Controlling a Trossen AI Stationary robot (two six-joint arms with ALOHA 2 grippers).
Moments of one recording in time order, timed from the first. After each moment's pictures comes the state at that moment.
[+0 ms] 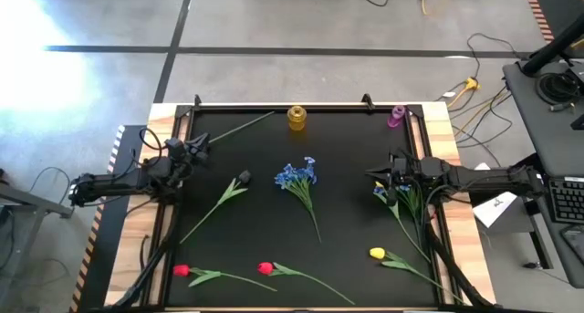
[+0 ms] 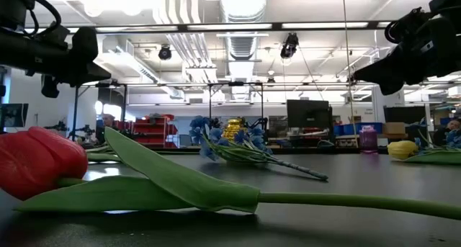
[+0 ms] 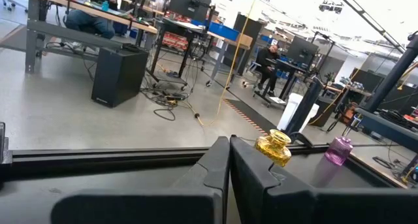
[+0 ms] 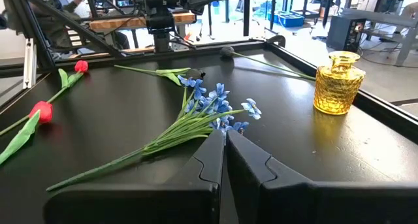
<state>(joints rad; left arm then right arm) 0.05 0.01 0.03 -0.01 -0.95 -0.35 -0.05 0.21 0.04 0.03 0.10 0.07</state>
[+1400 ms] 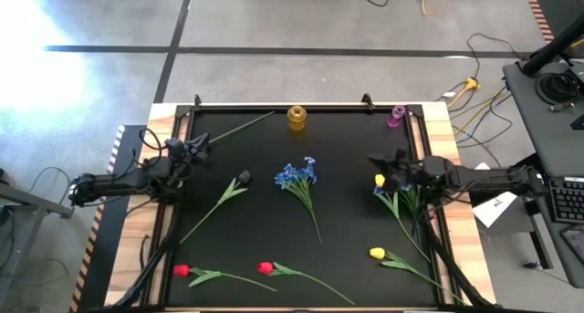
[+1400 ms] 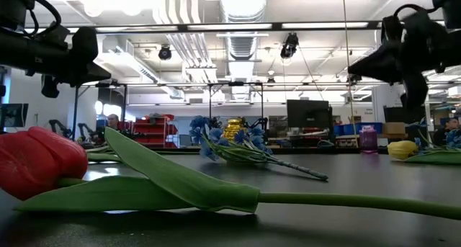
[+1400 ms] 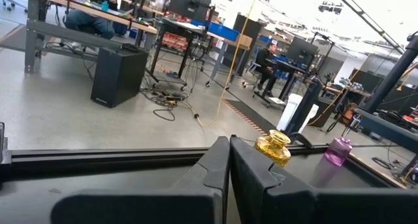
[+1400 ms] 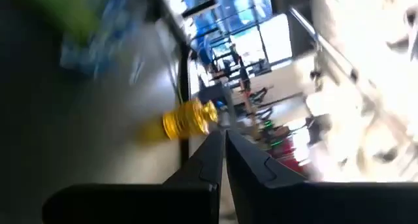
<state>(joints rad) 0.05 0.01 0.03 0.00 -0.95 -0.35 -0.05 0.21 0.05 0.11 0.34 -1.00</state>
